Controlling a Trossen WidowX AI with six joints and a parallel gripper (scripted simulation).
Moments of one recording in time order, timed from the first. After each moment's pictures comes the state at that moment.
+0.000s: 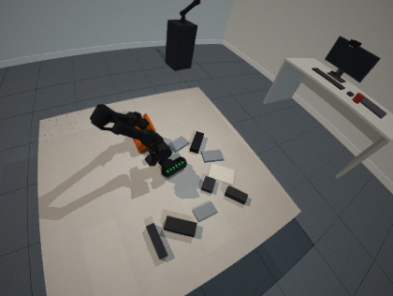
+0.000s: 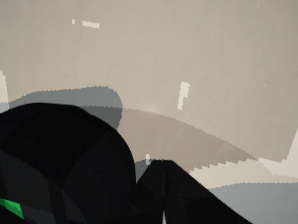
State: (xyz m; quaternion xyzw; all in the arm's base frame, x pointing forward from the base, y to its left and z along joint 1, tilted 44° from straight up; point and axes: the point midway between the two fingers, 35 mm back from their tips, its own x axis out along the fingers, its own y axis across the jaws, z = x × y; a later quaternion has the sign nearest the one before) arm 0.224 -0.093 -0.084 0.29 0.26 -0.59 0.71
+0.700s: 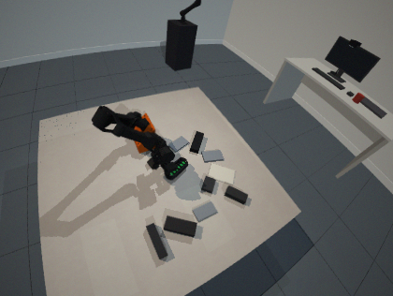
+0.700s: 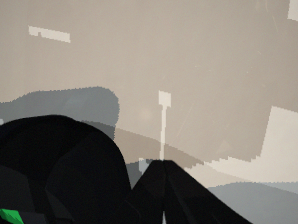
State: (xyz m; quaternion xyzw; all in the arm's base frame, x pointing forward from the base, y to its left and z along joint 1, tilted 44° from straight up) arm 0.248 -0.094 -0.086 0.28 0.26 -0.59 0.71
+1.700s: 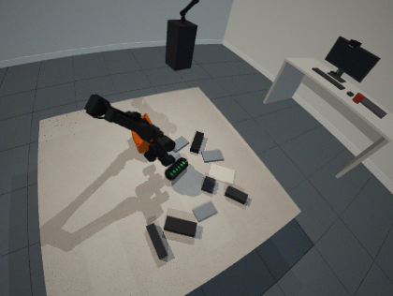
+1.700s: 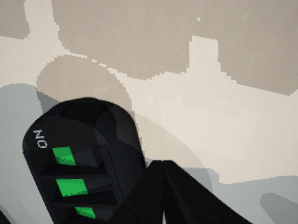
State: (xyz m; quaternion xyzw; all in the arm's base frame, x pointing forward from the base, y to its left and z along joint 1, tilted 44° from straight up) arm 0.240 -0.060 -0.043 0.30 0.25 -0.58 0.71
